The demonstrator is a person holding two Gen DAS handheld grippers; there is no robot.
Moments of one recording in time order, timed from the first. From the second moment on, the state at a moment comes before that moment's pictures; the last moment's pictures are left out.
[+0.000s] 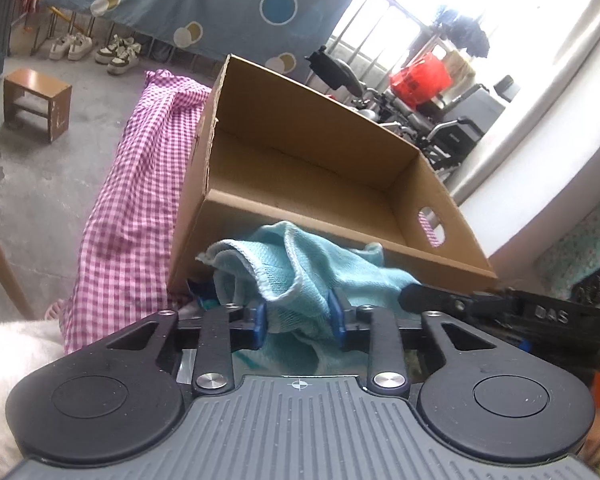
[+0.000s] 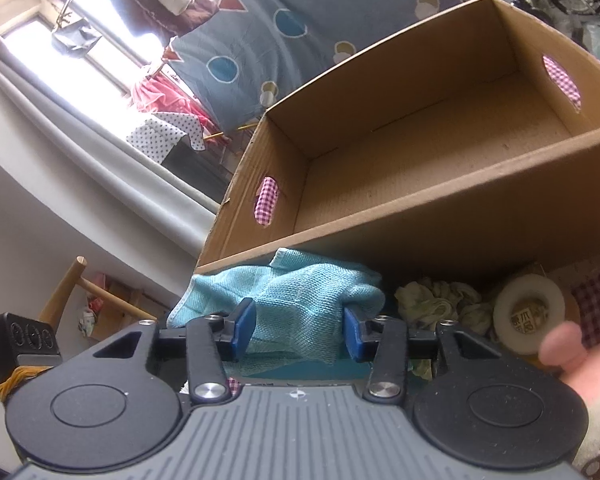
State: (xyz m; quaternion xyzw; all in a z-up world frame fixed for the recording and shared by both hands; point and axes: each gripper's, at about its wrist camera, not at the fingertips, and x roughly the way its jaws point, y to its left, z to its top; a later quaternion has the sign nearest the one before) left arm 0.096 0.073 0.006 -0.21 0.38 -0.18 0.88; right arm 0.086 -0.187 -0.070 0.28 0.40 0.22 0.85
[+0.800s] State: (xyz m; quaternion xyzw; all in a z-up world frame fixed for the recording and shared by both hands) left arm 0.086 0.079 -0.011 -0.21 0.39 -0.19 0.88; right arm 0.063 -0.217 -0.066 0.38 0.39 0.24 0.80
